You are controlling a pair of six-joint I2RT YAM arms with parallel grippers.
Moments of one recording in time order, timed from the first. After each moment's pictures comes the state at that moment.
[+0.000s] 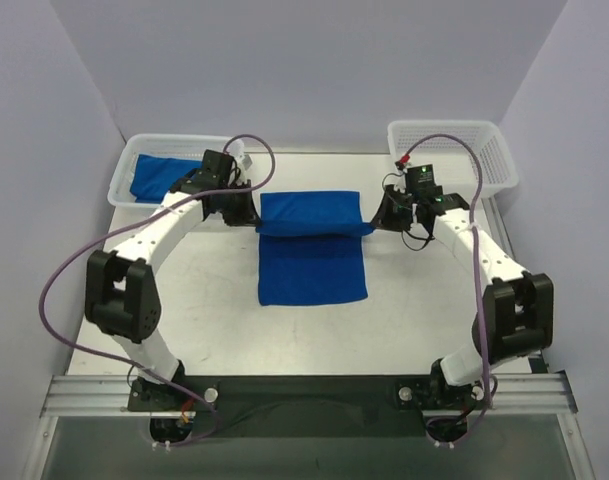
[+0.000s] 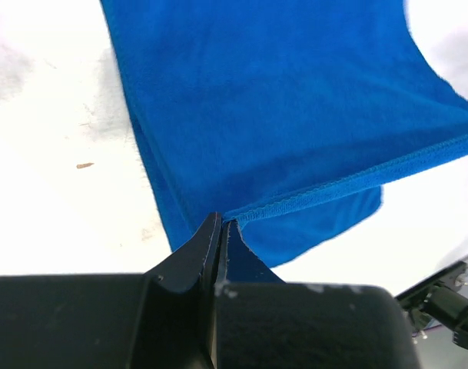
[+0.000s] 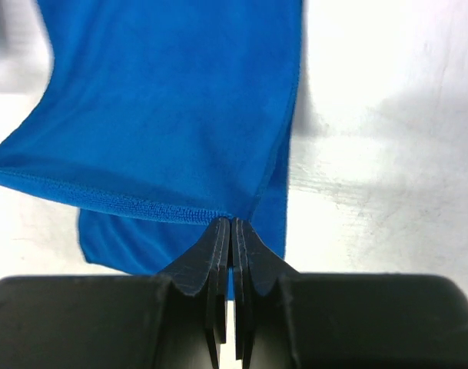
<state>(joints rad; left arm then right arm) -0.32 1.75 1.42 -0.63 0.28 -0.40 0.22 1.58 1.17 -0.50 -0.21 0.39</state>
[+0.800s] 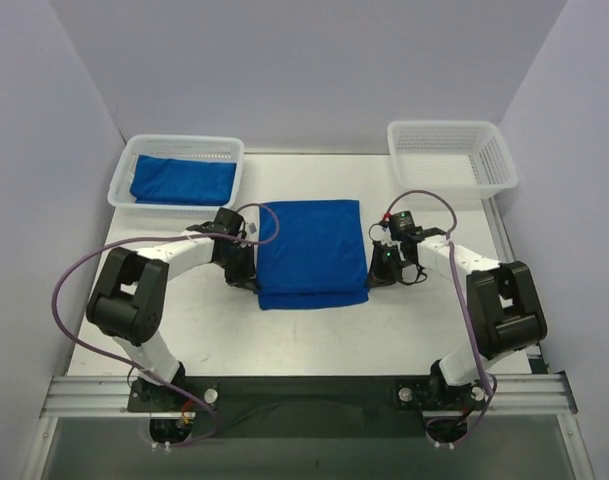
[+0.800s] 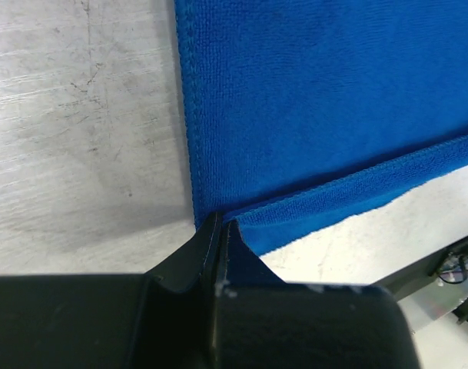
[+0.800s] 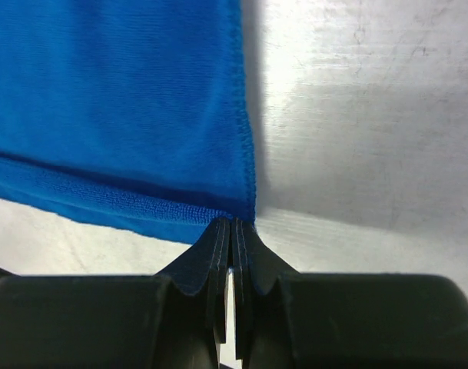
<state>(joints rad) -0.36 1.70 0.98 -0.53 0.33 -0.45 0.28 1.56 0.86 -0.51 -0.27 0.40</state>
